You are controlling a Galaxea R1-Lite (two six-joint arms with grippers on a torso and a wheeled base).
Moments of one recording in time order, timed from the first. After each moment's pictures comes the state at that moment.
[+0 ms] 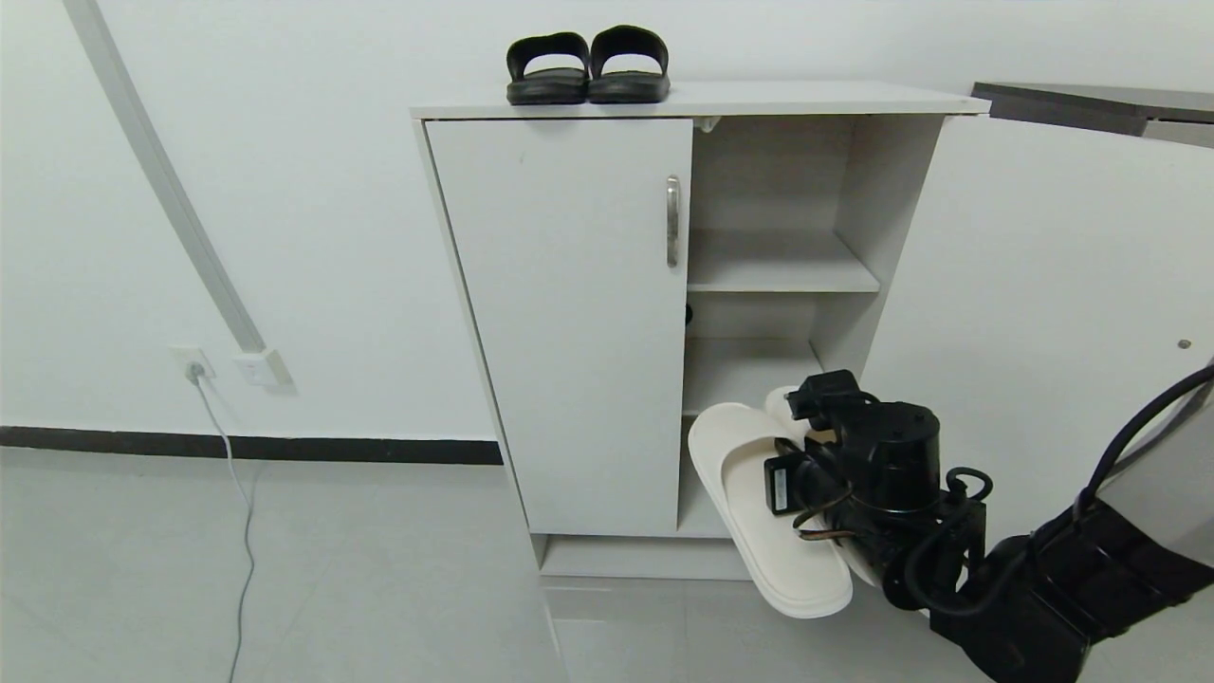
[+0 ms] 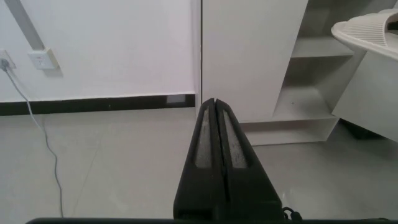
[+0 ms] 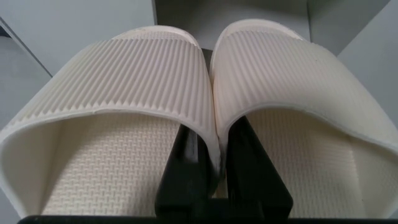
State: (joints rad) left arm 0.00 0.00 0.00 0.00 -0.05 0.02; right arm 0.68 2.00 -0.72 -1.04 -0.50 0.06
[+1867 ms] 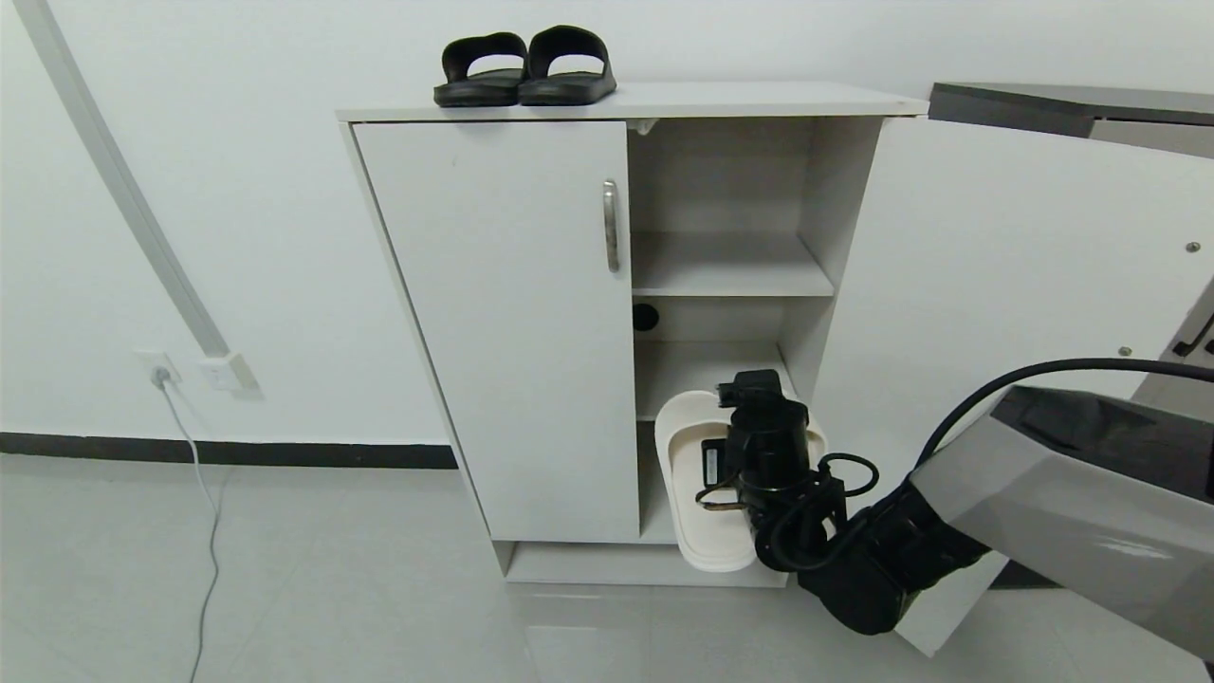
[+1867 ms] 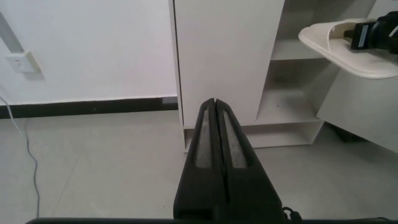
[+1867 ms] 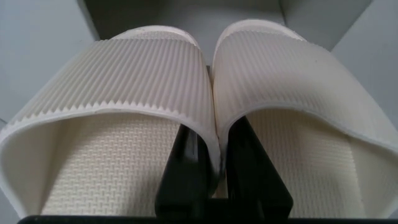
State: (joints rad) left arm 0.00 0.00 0.00 0.00 -0.05 0.02; right arm 0.72 2.26 -1.09 -0.95 -0.68 0.13
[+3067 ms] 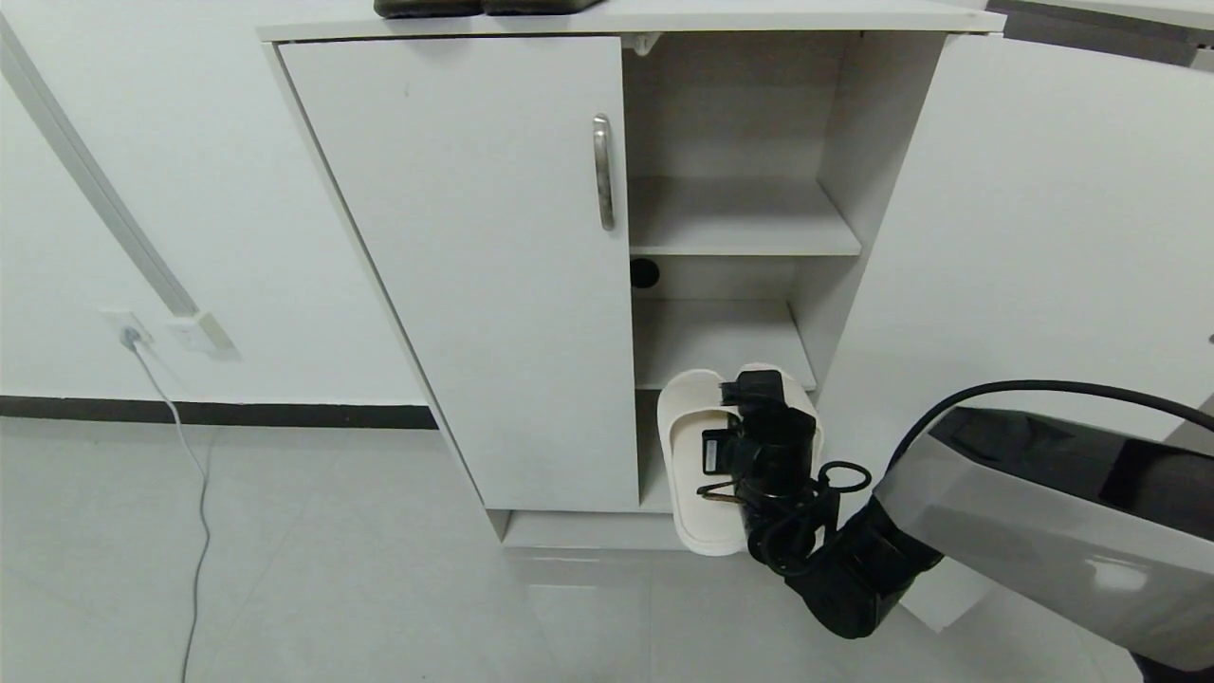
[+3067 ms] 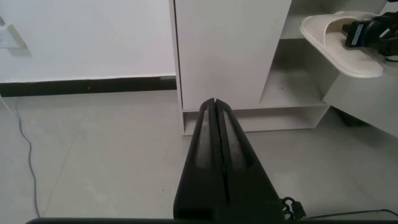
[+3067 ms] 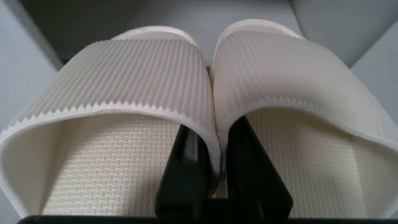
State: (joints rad) left arm 0.00 0.00 0.00 0.00 -0.05 0.02; right arm 0.69 2.36 -1.11 -1.22 -0.69 0.04
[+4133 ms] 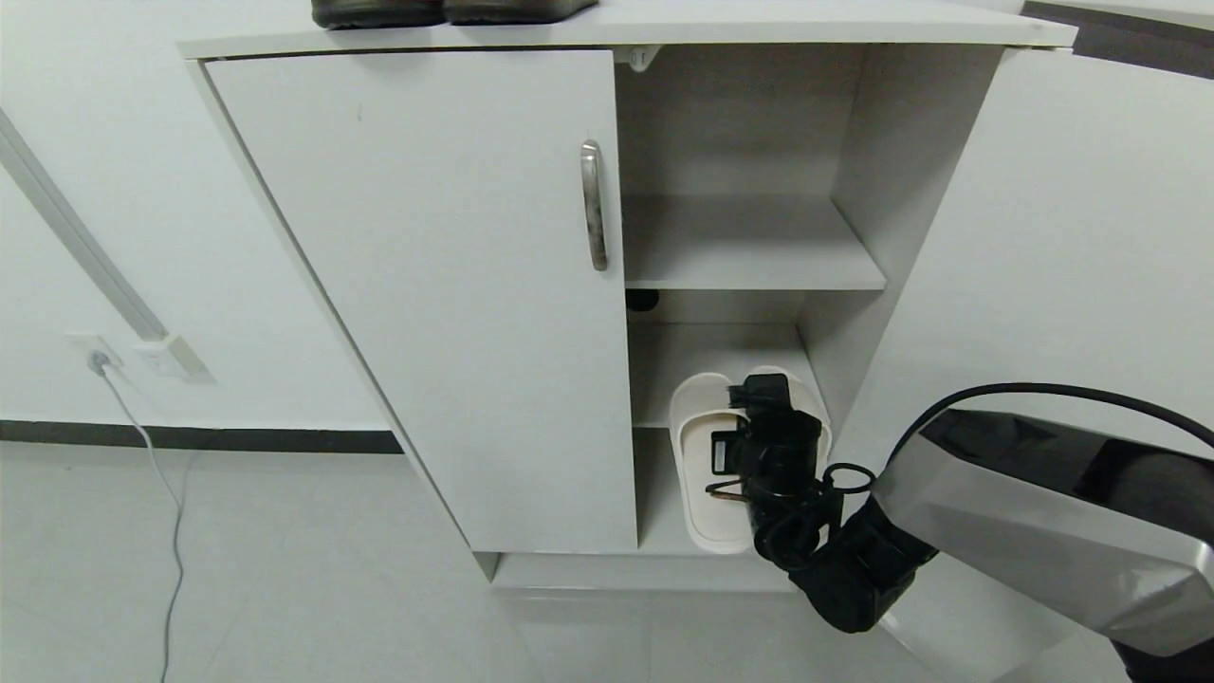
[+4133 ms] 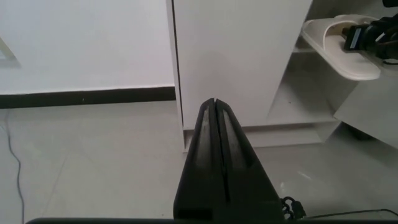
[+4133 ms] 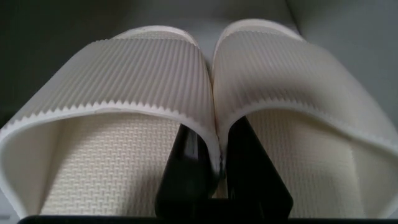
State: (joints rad) left arm 0.00 0.00 0.00 0.00 -0.05 0.02; right arm 0.66 2.39 -1.12 -1.23 -0.68 0.03
